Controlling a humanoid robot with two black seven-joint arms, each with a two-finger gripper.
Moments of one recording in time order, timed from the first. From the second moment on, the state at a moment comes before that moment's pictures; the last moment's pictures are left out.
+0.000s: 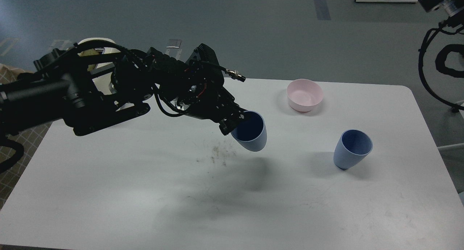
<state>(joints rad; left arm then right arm) -1.27 0.41 -0.12 -1.28 1.99 -0.49 -0.41 1.07 -0.52 0.81 0.86 -0.42 0.49 0.37</state>
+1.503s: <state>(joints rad) -1.31 0.28 0.03 -1.11 1.91 -0.49 -0.41 1.02 -0.56 0.81 0.91 -0.42 0.49 0.37</state>
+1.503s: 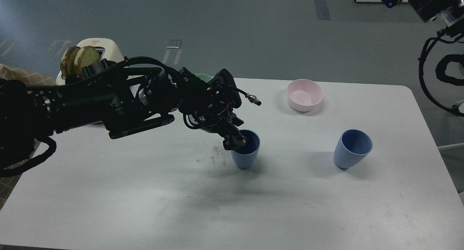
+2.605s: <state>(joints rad) -1.11 0.59 -0.50 -0.99 0.35 -0.36 -0.33 0.70 -0.86 0.89 0.99 -0.42 0.49 0.37</state>
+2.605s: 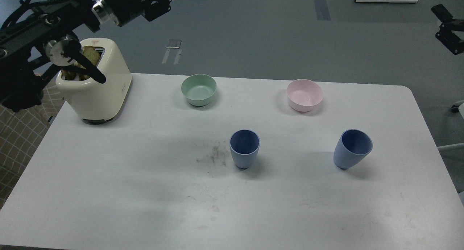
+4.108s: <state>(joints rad) -0.94 0.46 -0.60 -0.98 0.42 -0.36 -0.33 0.64 -0.95 0.64 1.26 -1.94 0.49 0.49</state>
